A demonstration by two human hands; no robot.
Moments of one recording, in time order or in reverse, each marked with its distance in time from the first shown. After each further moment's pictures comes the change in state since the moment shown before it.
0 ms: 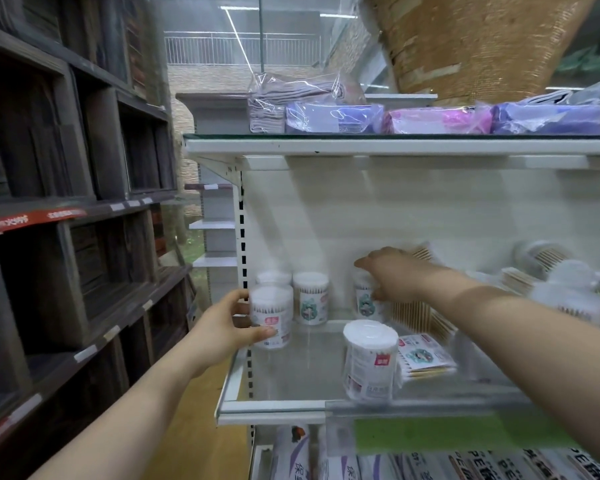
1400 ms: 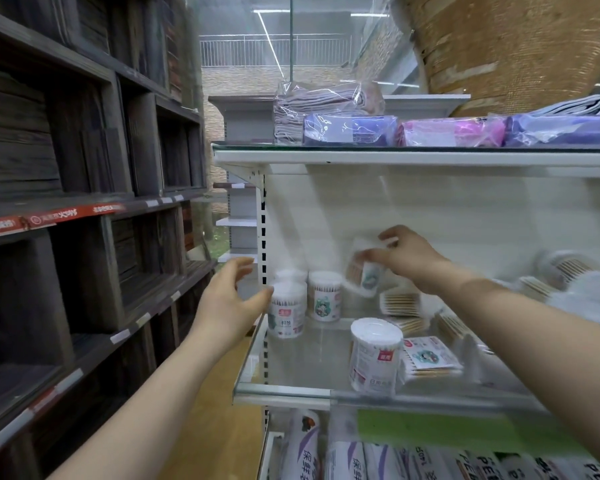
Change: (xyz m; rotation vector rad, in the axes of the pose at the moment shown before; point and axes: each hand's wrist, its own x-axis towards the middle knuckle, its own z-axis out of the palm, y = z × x) left_hand -0.043 0.060 -0.001 0.157 0.421 0.087; right_hand -0.013 -0.009 -0.024 1.237 0.262 0.286
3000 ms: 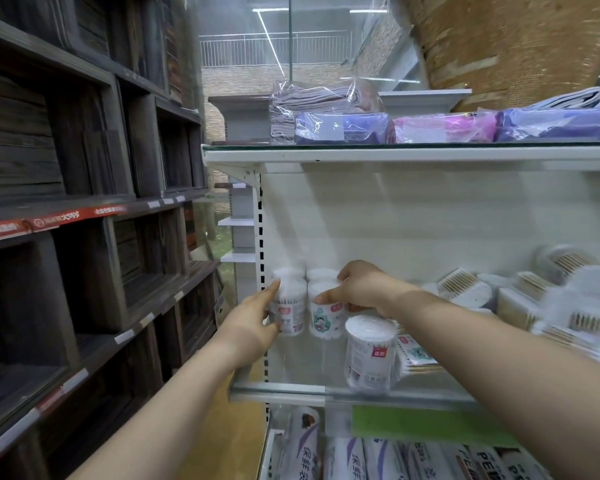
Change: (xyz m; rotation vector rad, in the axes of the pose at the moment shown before) left_hand -0.002 -0.014 0.029 0.257 -0.374 -0.053; right_hand -0.027 -0.012 0.054 -0.212 -0.286 0.156
